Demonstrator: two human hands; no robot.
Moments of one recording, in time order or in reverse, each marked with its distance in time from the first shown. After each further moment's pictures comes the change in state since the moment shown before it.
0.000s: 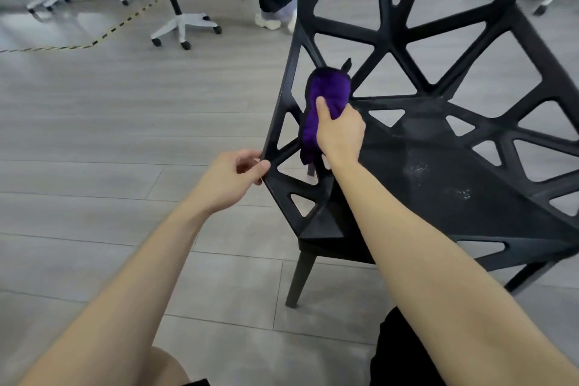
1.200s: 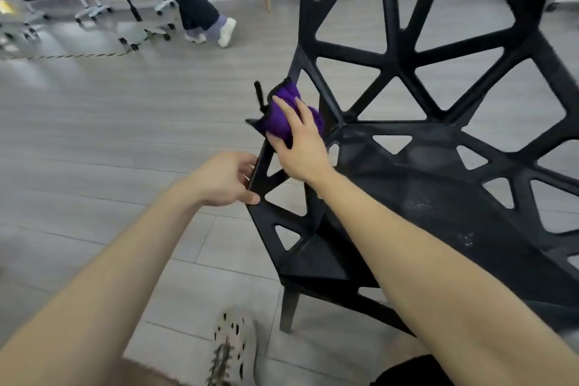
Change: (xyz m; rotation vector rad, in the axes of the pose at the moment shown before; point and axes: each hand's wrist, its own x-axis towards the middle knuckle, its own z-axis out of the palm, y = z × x) left_hand 0.051 0.034 -0.022 0.293 -0.229 -0.148; right_hand 0.013 -0.022 0.018 -0.050 -0.455 -0.443
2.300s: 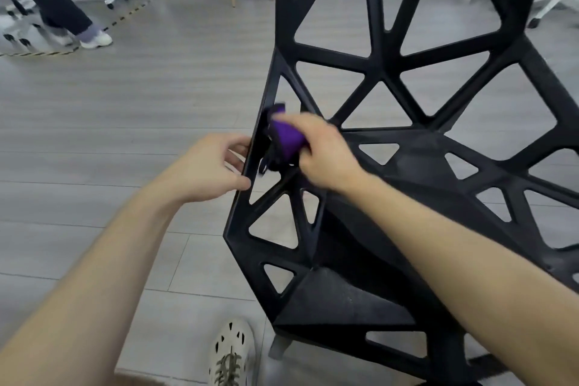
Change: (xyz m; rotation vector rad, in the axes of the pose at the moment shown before) left_hand 0.043 0.032 -0.026 -0.096 0.084 0.170; right_hand 0.024 0.028 -0.052 -0.231 -0.137 -0.155
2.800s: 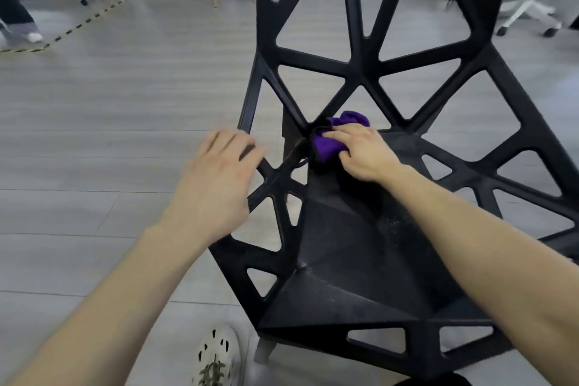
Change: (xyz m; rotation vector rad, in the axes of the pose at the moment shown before) left_hand -0.010 0.005 0.046 0.857 0.318 0.411; right_hand -0.006 0.128 -0.049 -0.517 -0.204 0.202
